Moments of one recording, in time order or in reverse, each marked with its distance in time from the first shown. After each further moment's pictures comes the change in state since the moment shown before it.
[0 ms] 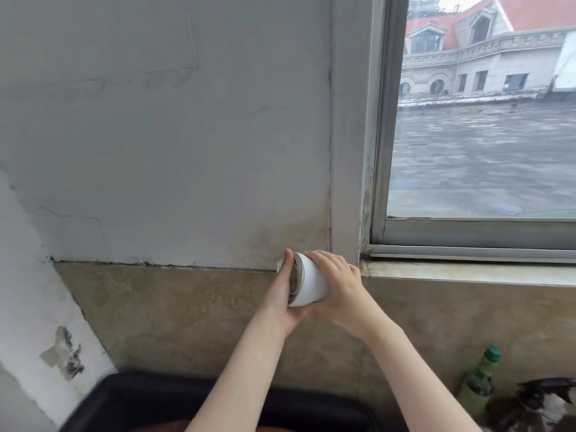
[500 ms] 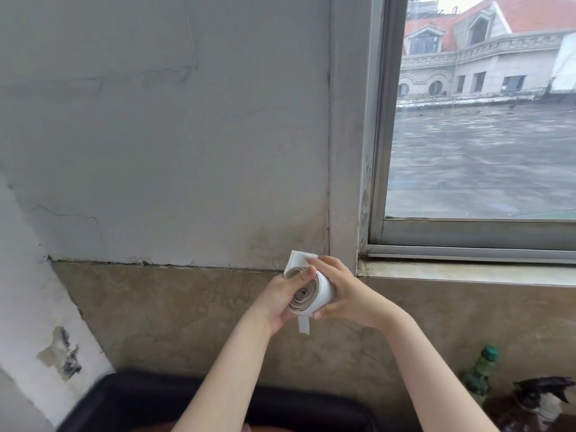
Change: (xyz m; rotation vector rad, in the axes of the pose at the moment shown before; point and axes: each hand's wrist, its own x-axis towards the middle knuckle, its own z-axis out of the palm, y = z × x) left_hand 0.006 0.002 -0.018 0.468 -0.122 0.076; right_hand 0.001 0.013 -0.015 0.310 -0.352 0.168
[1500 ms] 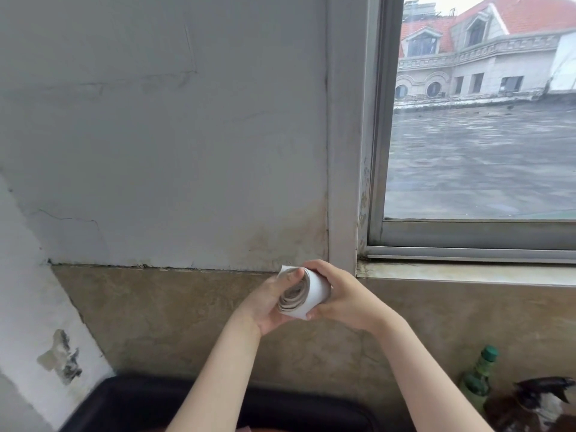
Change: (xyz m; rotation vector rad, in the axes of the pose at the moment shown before) left_hand -0.008 0.006 -0.013 -0.146 -0.135 -0.046; right_hand 0.005 -0.001 0.007 0.015 0.145 -0.109
